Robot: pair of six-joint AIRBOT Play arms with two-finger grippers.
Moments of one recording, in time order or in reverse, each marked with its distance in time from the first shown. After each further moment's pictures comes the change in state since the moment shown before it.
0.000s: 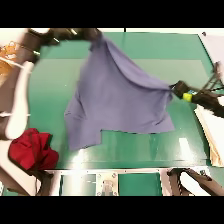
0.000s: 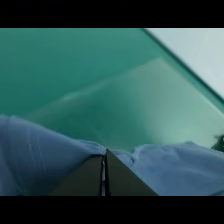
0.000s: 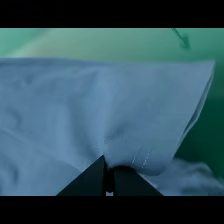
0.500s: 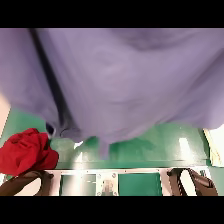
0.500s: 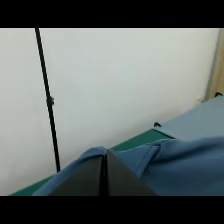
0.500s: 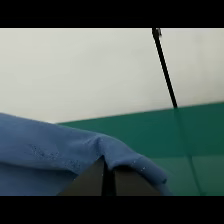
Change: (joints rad) left arm 0.242 0.699 -0.005 0.055 -0.080 -0.019; right arm -0.213 0.434 0.593 -0.014 0.415 0.134
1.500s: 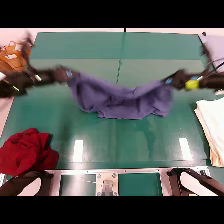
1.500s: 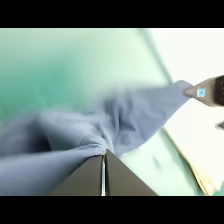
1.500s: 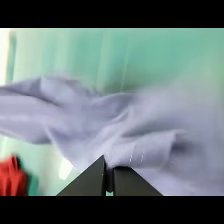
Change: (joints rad) left arm 0.011 0.137 -0.920 -0.352 -0.068 0.176; right arm 0.186 -0.469 -0.138 0.018 0.192 -0.090
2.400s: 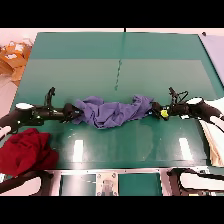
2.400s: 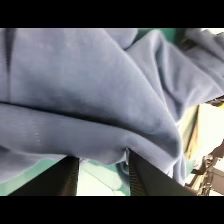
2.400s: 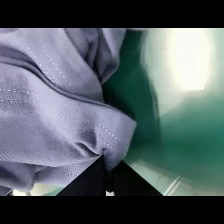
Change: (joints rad) left arm 0.060 -0.262 -0.498 0.005 -0.016 -0.084; right arm 0.084 -0.352 -0.428 -0.010 -0.299 -0.089
